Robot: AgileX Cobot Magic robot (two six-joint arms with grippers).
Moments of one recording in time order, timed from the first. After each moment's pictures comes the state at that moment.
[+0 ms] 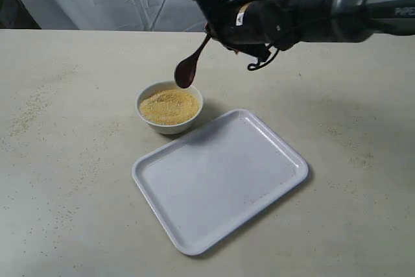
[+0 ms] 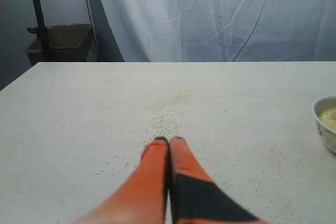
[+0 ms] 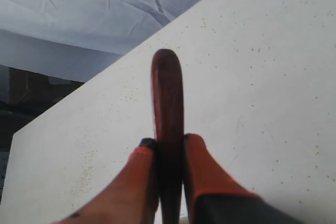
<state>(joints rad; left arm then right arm) 0.02 0.00 0.00 0.04 0.23 -0.02 0.53 2.03 -1.40 -0.11 0.03 1.02</state>
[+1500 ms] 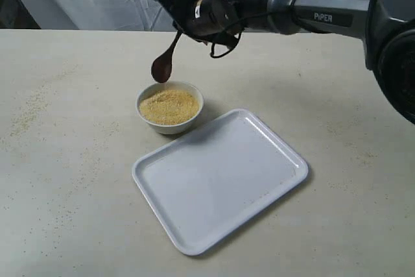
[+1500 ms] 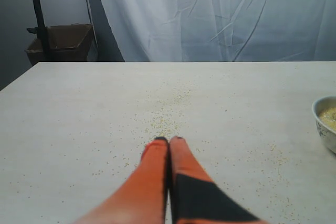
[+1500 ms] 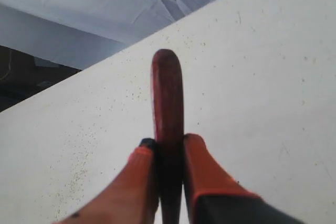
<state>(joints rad) 0.02 0.00 0.00 0.04 0.23 -0.02 0.59 2.25 -1.80 -0.20 0.26 1.01</state>
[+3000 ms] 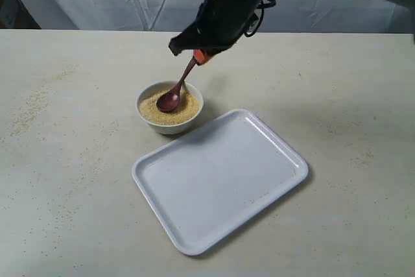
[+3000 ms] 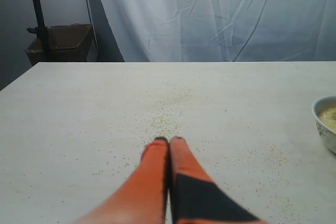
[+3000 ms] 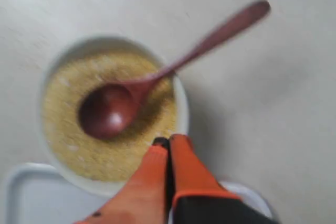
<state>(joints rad) 0.02 0.00 0.00 0.04 0.23 -0.02 0.54 2.13 -1.85 0.27 0.93 -0.32</state>
